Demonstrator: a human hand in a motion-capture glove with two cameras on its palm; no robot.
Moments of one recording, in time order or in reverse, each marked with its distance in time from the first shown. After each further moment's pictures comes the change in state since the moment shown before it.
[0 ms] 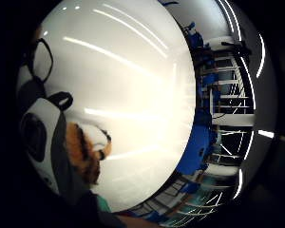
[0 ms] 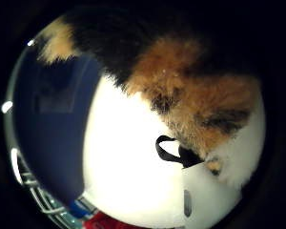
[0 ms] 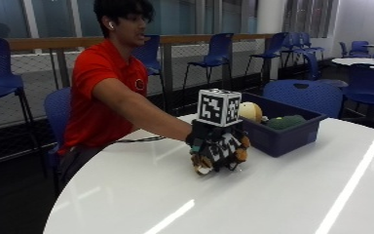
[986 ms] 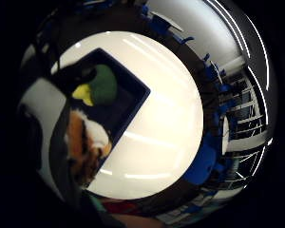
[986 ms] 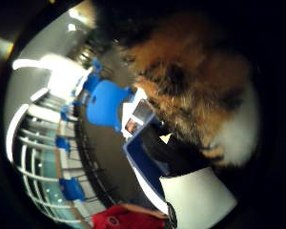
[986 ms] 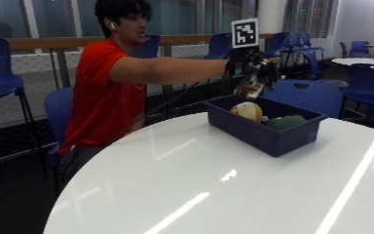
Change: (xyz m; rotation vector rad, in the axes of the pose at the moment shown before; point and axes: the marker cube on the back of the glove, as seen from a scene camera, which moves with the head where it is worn) arm -0.221 0.038 -0.225 0.214 -0.132 -0.349
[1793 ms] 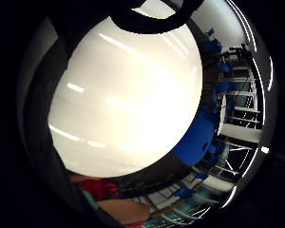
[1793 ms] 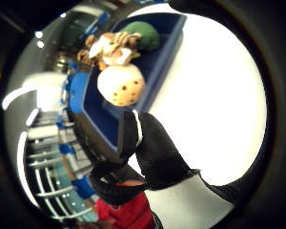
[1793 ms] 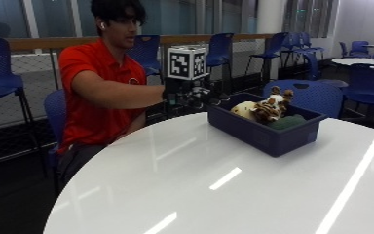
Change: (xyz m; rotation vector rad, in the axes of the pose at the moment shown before) arm 0.134 0.178 0.060 -0.228 -0.041 0.225
